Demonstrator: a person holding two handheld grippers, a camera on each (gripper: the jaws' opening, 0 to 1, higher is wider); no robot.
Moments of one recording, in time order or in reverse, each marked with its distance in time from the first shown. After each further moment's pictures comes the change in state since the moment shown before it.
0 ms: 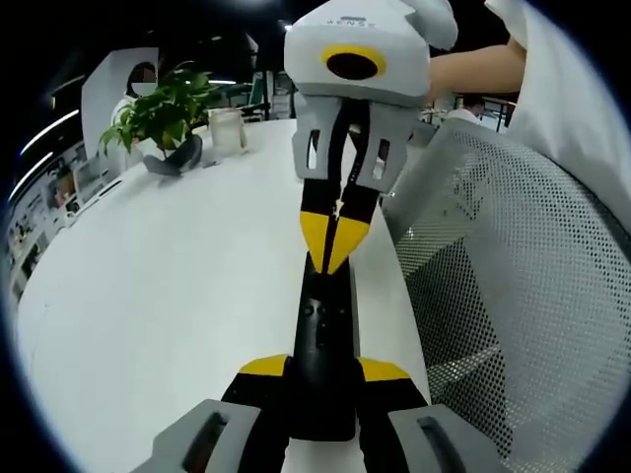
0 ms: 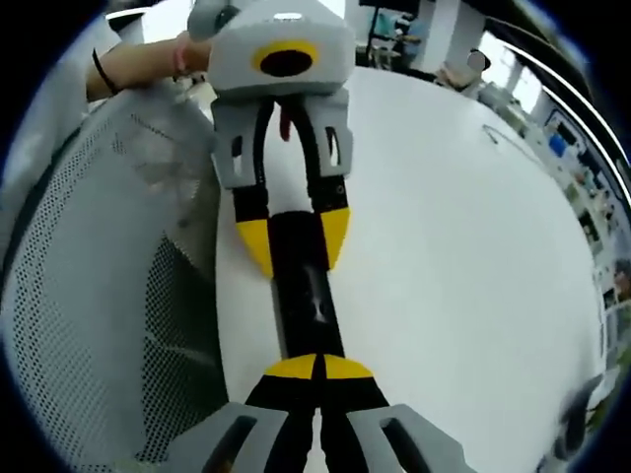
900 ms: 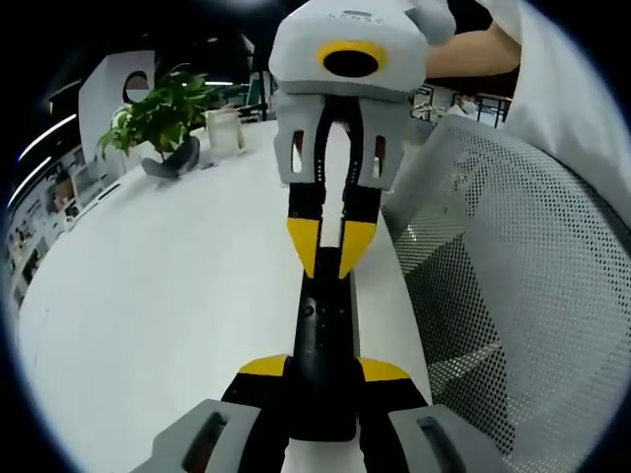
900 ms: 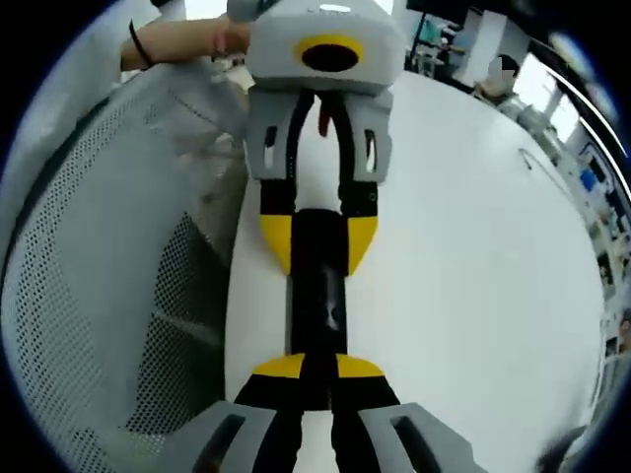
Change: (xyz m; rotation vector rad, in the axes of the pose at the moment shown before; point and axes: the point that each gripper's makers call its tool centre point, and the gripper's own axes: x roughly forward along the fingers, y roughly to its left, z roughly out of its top) left arm 0.000 0.000 -0.001 0.017 0.005 0.002; right arm 0.005 0.004 0.002 -0.158 0.101 0.082
